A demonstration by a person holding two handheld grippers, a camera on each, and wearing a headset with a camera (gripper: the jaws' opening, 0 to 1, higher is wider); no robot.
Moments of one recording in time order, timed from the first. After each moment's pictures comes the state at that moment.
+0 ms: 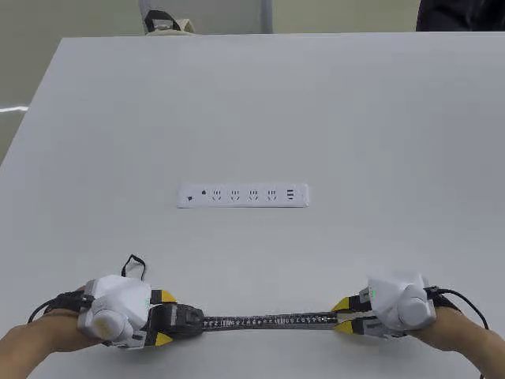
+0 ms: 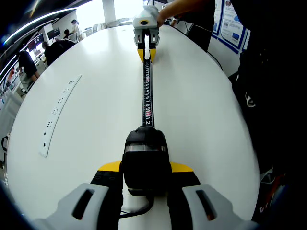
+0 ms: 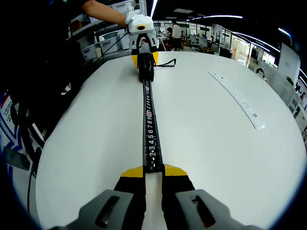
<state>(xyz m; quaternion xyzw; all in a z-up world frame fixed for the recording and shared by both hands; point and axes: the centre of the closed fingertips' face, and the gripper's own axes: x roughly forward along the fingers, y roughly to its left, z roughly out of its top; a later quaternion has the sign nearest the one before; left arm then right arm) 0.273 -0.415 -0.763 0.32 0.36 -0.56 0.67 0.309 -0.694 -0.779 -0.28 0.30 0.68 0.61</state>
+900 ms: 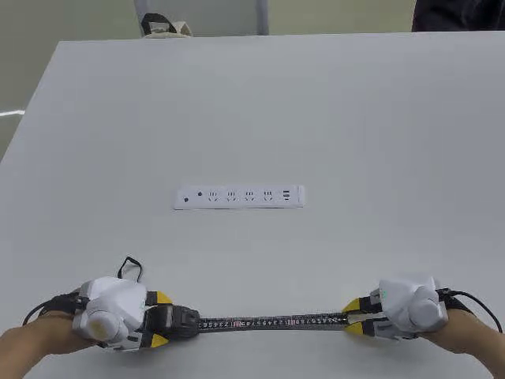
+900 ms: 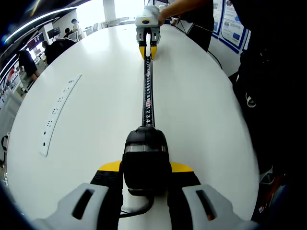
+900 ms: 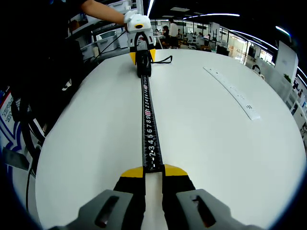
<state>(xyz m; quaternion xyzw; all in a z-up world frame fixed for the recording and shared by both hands) 0.272 -0.421 -0.757 0.32 0.36 -0.56 0.67 0.312 -0.715 -0.780 -0.29 0.30 0.67 0.62</state>
